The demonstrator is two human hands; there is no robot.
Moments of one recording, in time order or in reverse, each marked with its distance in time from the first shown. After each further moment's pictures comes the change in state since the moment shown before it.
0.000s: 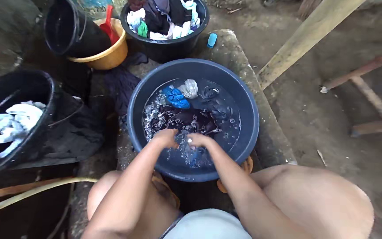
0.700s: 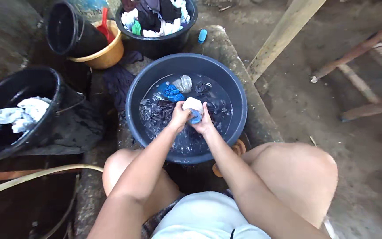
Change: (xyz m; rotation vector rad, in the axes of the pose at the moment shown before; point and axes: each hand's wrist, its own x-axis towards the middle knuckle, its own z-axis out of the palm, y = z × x) left_hand 0.009 0.075 0.046 -1.257 0.482 0.372; right_hand -0.053 0.008 0.016 1.899 0.397 -0.412
